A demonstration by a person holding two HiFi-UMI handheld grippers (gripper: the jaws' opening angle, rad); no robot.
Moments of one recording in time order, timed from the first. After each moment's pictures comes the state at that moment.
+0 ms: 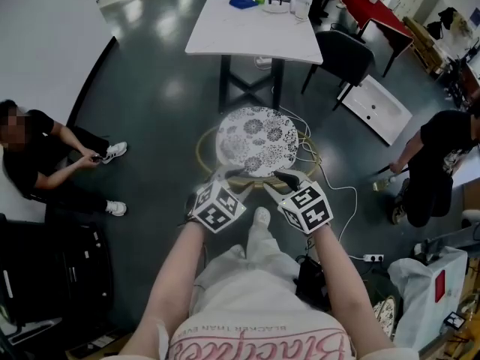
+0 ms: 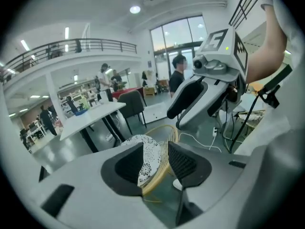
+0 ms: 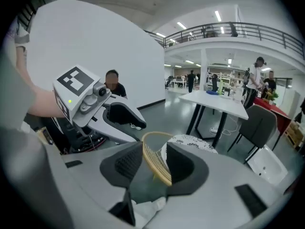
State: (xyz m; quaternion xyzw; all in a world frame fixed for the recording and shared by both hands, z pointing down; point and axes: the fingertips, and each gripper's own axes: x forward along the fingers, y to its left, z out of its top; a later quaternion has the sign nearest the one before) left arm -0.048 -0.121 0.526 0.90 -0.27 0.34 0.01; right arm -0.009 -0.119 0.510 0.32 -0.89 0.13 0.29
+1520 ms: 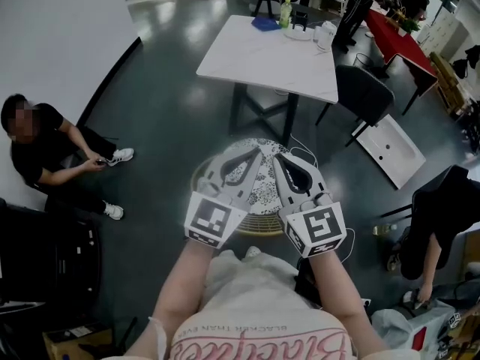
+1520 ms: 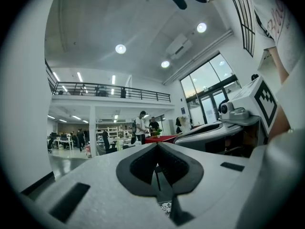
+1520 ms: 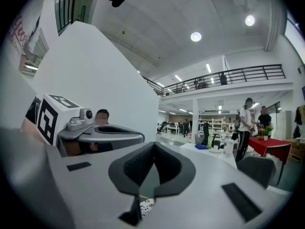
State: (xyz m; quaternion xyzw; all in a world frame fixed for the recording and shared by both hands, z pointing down) left arm -0.017 -0.267 0.318 0.87 -0.48 0.04 -0.08; right arm 0.014 -0.267 0.323 0.38 -0.92 -0.03 0.04
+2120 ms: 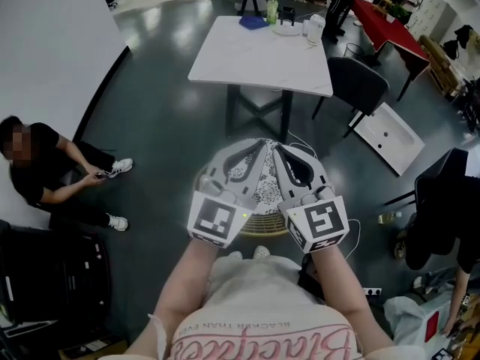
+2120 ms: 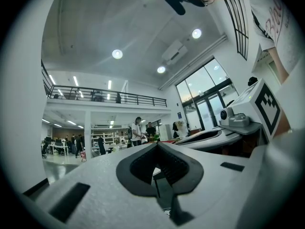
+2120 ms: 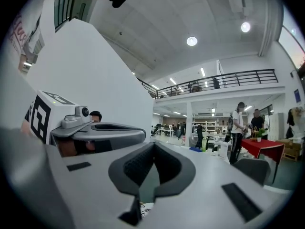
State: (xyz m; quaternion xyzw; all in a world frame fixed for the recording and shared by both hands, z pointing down) left arm -0.011 -0.280 0.291 0.88 -0.45 0.02 -0.11; right arm 0.011 -0.284 0.306 0.42 -0.91 -0.04 0.03
